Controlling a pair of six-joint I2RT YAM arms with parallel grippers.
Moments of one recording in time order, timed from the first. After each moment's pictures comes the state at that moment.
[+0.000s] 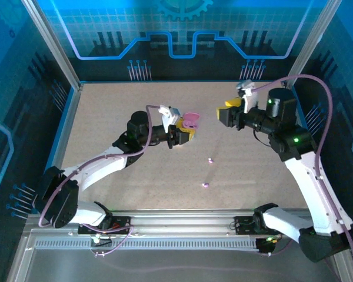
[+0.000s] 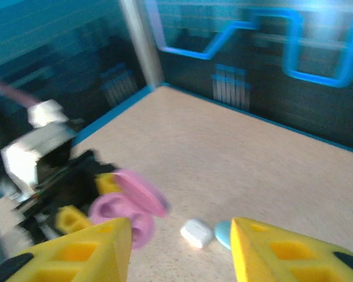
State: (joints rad) left arm -0.57 1.38 0.85 0.44 0.61 -0.14; right arm 0.28 1.05 1.31 -0.61 -0.42 0.07
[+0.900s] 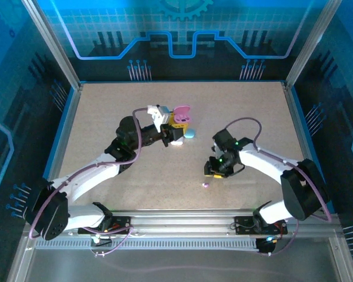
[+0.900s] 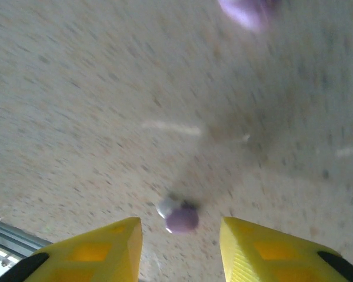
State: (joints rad) left arm -0.57 1.25 0.78 0.53 0.47 -0.13; right arm 0.52 1.43 0.81 -0.76 -0.34 0.62
